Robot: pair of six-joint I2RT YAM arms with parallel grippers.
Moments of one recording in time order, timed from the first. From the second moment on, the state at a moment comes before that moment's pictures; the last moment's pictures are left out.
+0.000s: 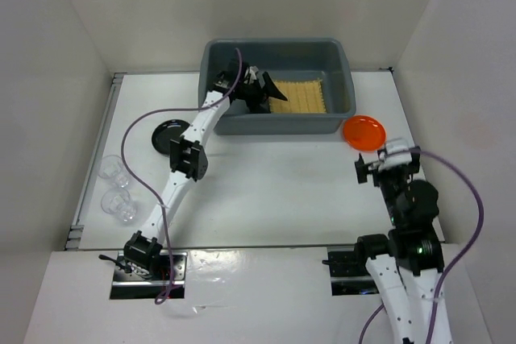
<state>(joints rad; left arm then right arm) -0.36 3.02 3.09 -0.77 0.78 -1.02 0.10 0.19 0.62 -0.40 0.02 -0.34</state>
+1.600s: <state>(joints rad) -0.36 1.09 1.15 -0.76 0.12 -0.60 -0.52 1.96 1.34 -0.61 -0.53 -0.12</state>
